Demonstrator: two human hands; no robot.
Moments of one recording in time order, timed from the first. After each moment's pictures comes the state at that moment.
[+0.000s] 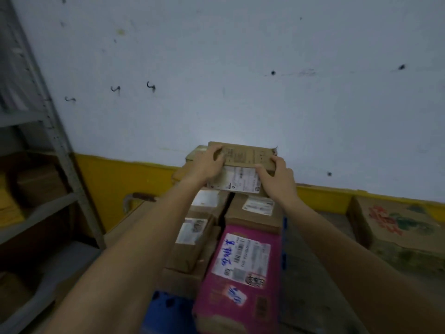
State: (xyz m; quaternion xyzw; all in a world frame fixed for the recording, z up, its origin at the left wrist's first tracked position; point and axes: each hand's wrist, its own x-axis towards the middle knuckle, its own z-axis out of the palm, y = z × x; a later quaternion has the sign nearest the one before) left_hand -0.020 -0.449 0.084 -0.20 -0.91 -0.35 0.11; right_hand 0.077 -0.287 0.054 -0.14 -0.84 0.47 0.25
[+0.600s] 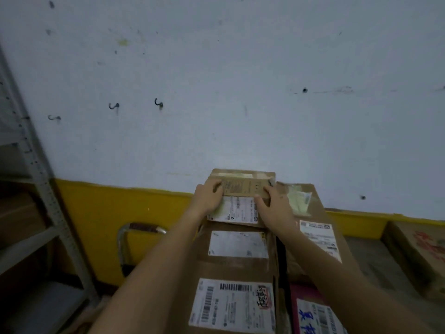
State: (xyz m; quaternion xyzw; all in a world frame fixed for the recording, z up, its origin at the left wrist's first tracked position) left_hand -0.168 -0.521 0.046 -0.21 -0.91 -0.37 0.04; right_hand -0.055 -0.373 0.031 -0.21 -0.87 0.39 0.21
